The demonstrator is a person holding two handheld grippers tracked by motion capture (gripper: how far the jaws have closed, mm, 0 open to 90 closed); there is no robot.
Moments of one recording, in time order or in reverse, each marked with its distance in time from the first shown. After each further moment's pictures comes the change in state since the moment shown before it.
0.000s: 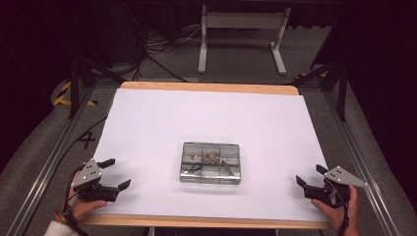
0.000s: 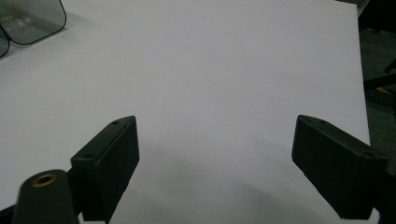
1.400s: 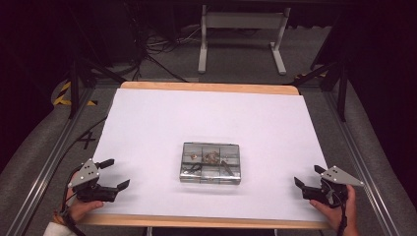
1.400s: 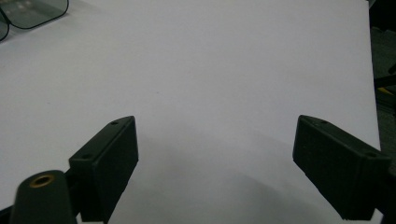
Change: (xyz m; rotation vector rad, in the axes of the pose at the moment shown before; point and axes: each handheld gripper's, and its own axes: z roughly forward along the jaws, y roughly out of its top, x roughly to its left) left arm 0.002 -0.002 -0.002 -0.025 -0.010 -0.024; right arm 0.003 0.001 0.003 0.032 0.010 -0.030
